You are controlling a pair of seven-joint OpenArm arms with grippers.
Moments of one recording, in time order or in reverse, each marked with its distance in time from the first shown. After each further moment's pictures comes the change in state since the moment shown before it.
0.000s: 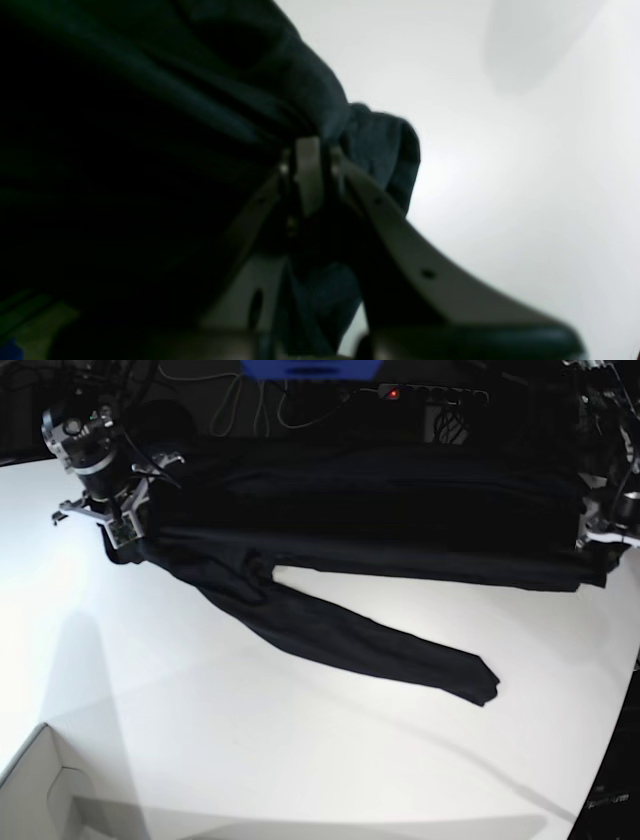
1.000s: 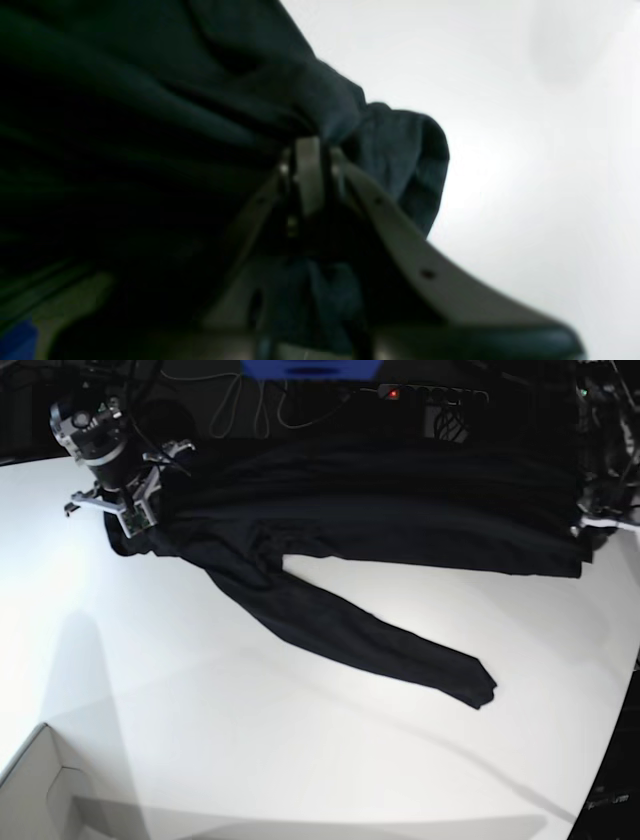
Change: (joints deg) left arm -2.4 1.8 -0.1 -6.8 -1.2 -0.1 6.2; right arm -2.3 0.1 -2.4 -1.9 0.0 -0.1 0.3
